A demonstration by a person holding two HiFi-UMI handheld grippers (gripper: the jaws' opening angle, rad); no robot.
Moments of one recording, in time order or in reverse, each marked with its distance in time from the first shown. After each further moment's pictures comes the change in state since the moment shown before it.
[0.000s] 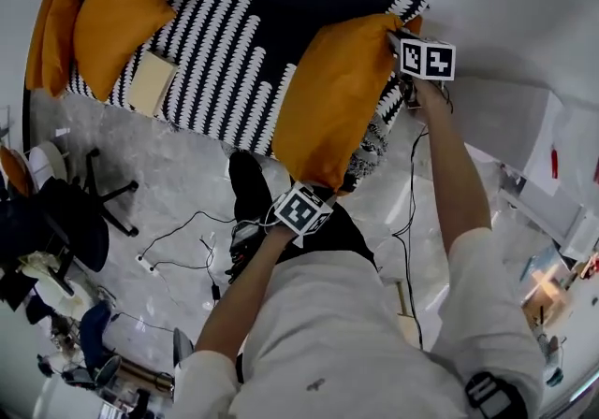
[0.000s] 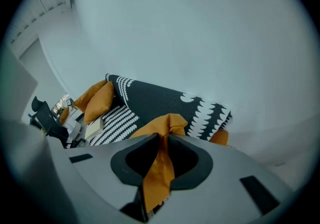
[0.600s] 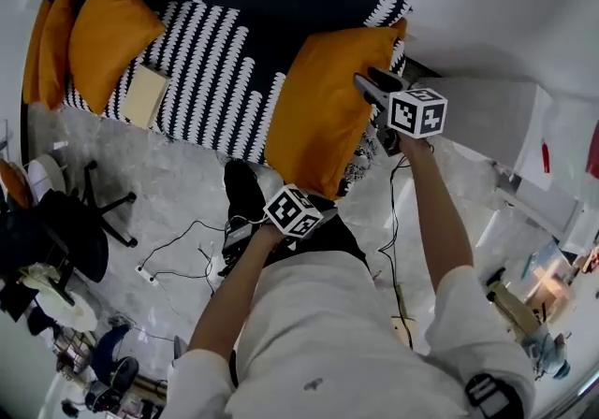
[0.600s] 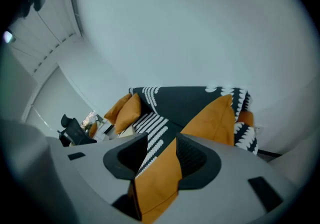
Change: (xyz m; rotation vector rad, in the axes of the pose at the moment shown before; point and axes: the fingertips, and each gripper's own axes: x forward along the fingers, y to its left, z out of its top) left arm 0.004 -0.040 0.007 0.023 0.012 -0.257; right arm -0.068 0.080 -0.040 0.119 -0.117 0.291
